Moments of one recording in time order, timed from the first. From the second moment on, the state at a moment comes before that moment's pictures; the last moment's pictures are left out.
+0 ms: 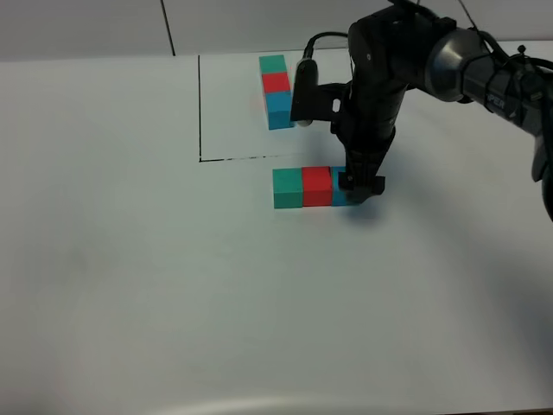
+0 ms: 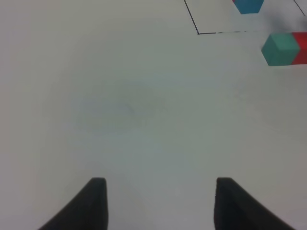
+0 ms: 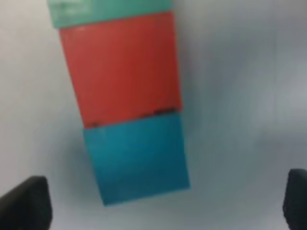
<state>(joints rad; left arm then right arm) -0.03 0.00 -0.51 -0.10 1.07 0.02 0.51 2.22 -1.80 -0.08 1.03 -0.88</state>
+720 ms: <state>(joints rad) -0.03 0.00 -0.51 -0.10 1.07 0.02 0.37 1.59 -0.86 -0.13 0.49 -0.19</state>
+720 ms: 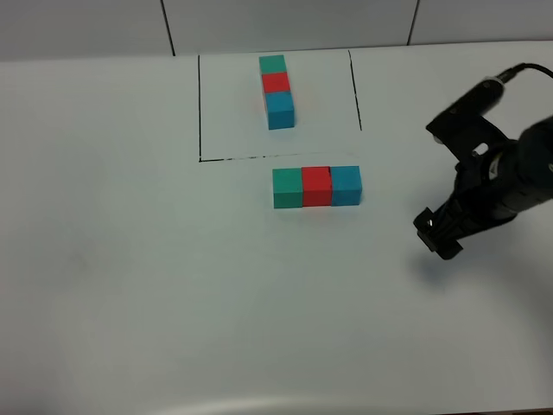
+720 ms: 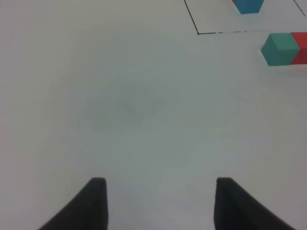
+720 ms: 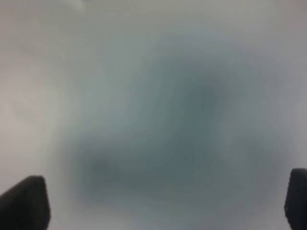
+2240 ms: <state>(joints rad) -0.03 0.00 -0.51 -0.10 1.07 0.02 0.57 2.44 -2.05 0.06 1.15 -0.99</state>
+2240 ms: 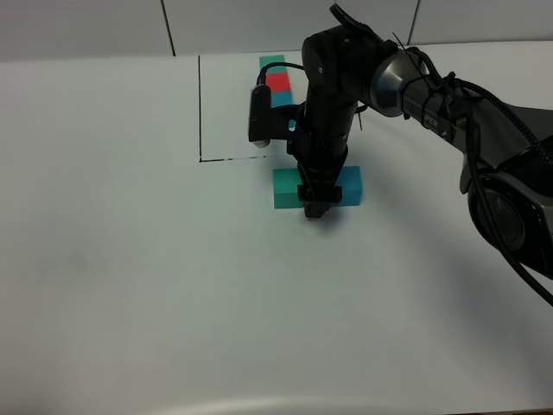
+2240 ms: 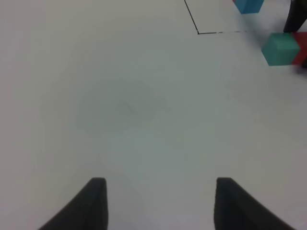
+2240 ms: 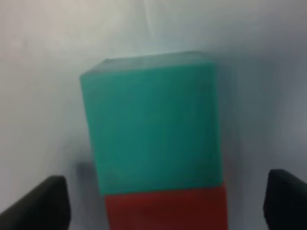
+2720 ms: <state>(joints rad) -0.03 0.00 -0.51 -0.10 1.07 0.02 0.57 2.44 -2.05 0.06 1.17 -0.82</state>
